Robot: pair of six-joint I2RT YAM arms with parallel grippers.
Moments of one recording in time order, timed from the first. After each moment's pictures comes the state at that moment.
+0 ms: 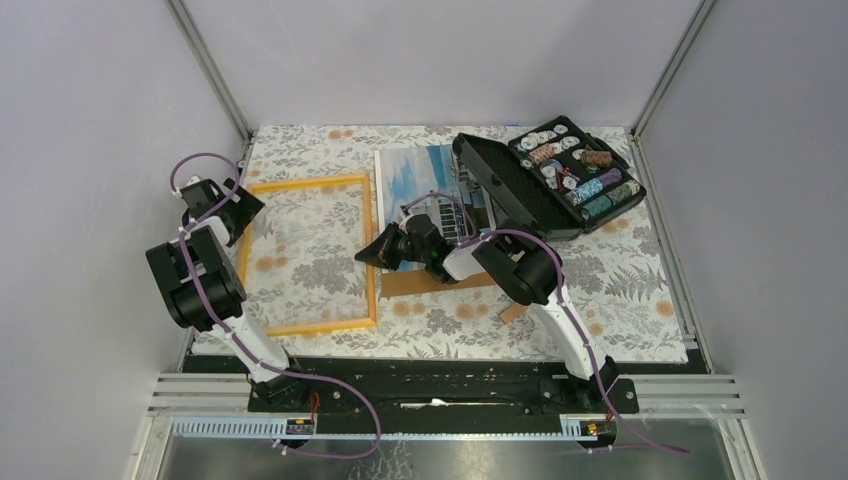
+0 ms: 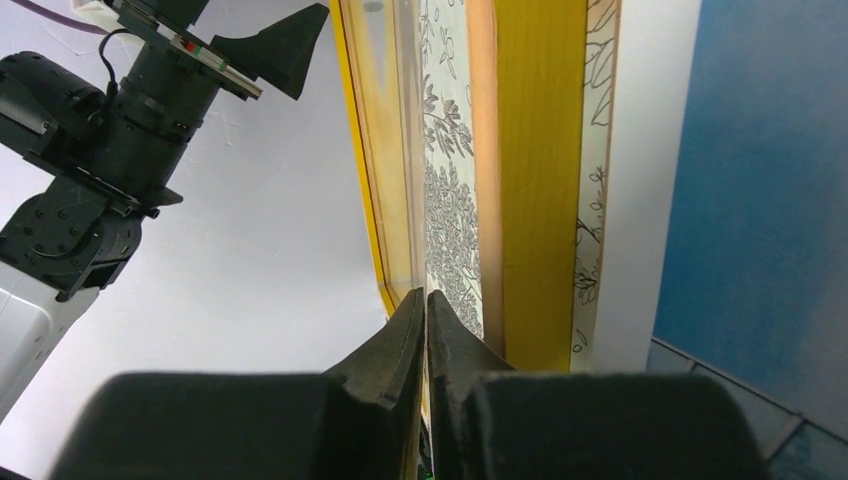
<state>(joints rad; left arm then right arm) 0.50 1.79 1.05 0.01 0.21 -0.51 0.83 2.38 1.30 0.77 -0.39 1.41</state>
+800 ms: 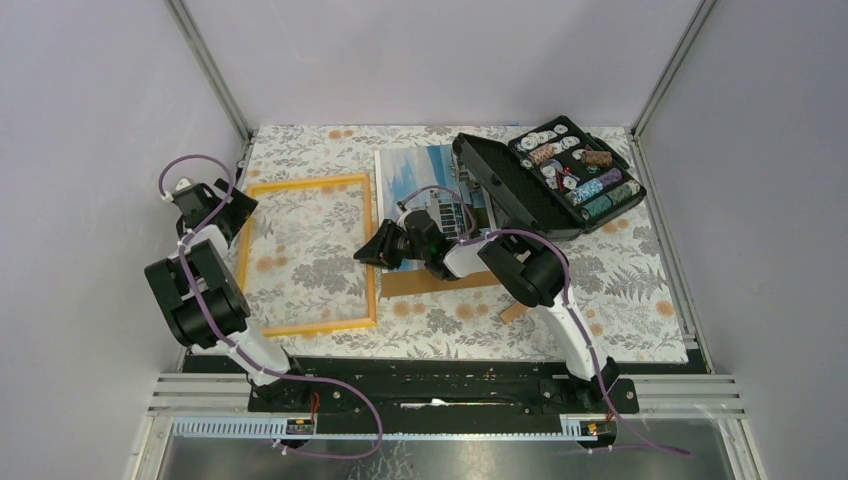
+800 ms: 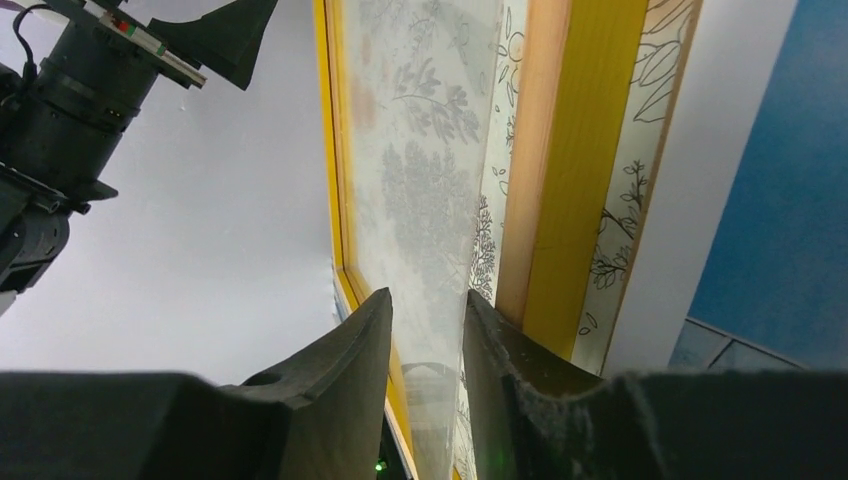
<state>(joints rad) 0.52 1.67 0.97 0.06 0.22 -0.56 0.83 2.33 1.31 0.67 -0.40 1.25</state>
